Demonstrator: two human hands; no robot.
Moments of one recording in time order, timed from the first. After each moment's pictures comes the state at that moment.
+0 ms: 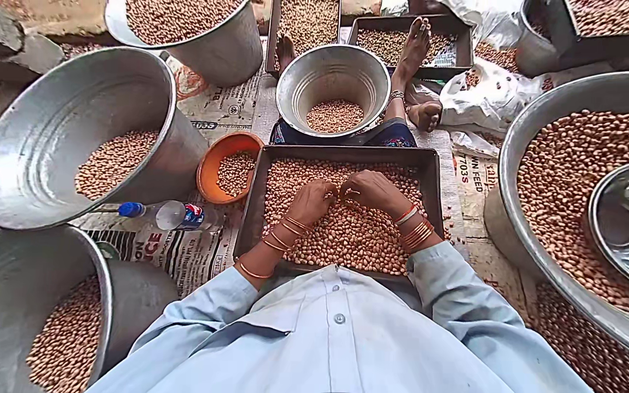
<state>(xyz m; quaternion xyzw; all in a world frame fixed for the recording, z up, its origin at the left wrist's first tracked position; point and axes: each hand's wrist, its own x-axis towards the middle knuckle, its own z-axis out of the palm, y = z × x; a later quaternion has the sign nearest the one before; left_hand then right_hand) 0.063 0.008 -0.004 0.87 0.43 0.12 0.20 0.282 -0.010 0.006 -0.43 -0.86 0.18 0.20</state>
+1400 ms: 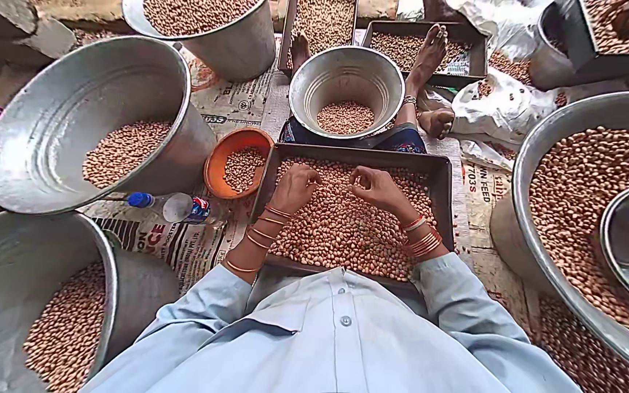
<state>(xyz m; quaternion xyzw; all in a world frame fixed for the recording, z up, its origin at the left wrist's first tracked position) 0.024 0.018 0.039 0.84 0.49 0.14 0.19 0.270 0.002 0.013 -0.52 -0.71 0.38 0.29</state>
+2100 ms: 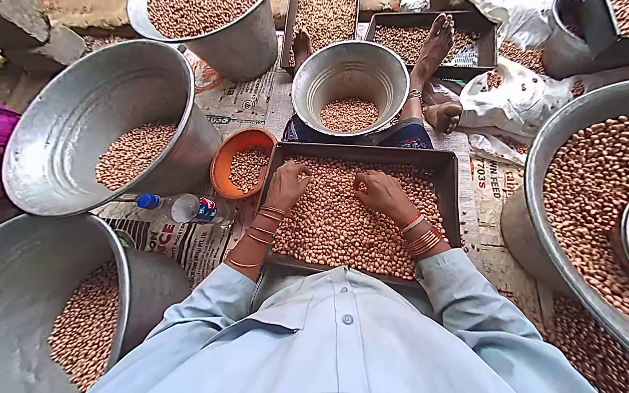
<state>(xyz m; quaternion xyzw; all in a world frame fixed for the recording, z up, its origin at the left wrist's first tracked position) 0.003 0.028 0.025 0.77 0.59 0.13 0.20 0.259 0.002 -0.005 -0.56 -0.79 0.20 0.14</state>
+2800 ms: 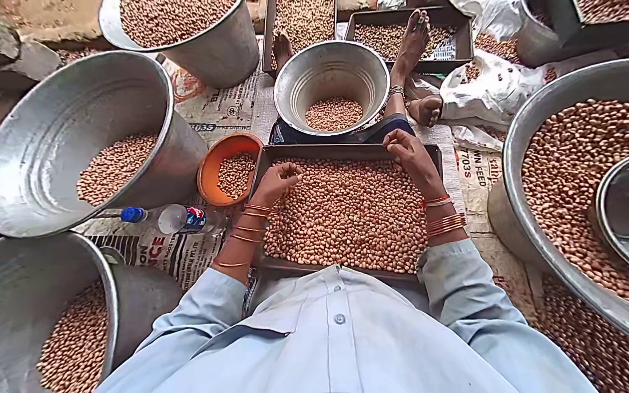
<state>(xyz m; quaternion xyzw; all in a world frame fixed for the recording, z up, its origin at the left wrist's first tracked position) -0.007 0.030 0.020 0.68 0.56 0.21 0.43 0.342 0.021 0.018 -0.55 -0.59 0.39 0.44</state>
